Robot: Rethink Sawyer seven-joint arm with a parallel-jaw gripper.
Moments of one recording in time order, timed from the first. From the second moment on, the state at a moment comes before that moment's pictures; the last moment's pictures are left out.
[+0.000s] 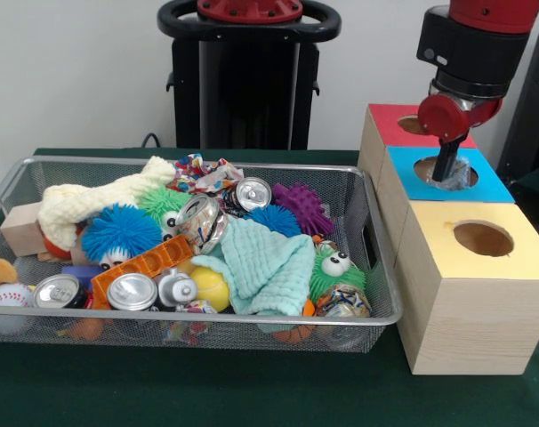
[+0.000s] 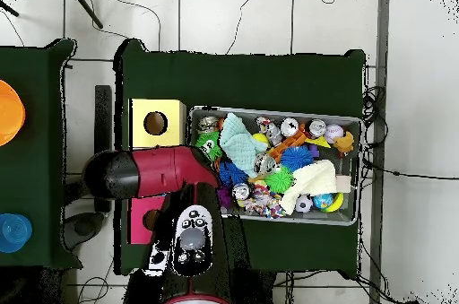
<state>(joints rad) 0.10 -0.65 -0.03 1.62 -0.03 0.62 1.08</state>
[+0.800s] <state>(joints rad) 0.10 -0.73 -0.02 1.68 -0.02 0.61 1.08</state>
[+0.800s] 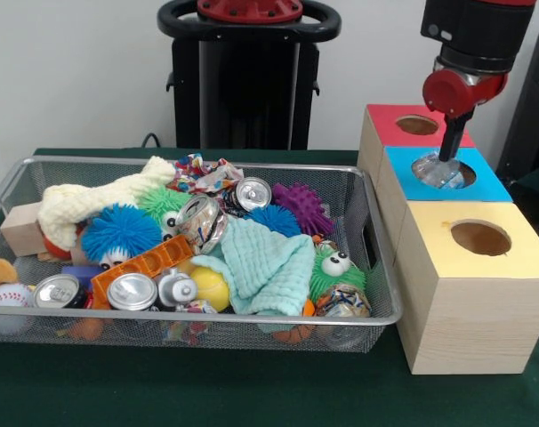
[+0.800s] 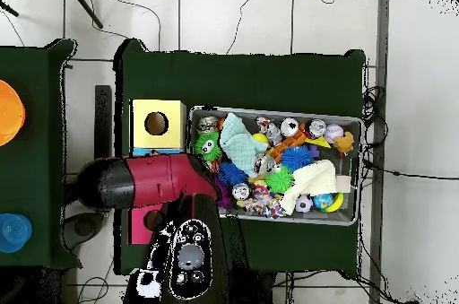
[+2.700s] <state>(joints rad) -0.23 -0.86 0.12 1.90 -0.17 0.44 1.08</state>
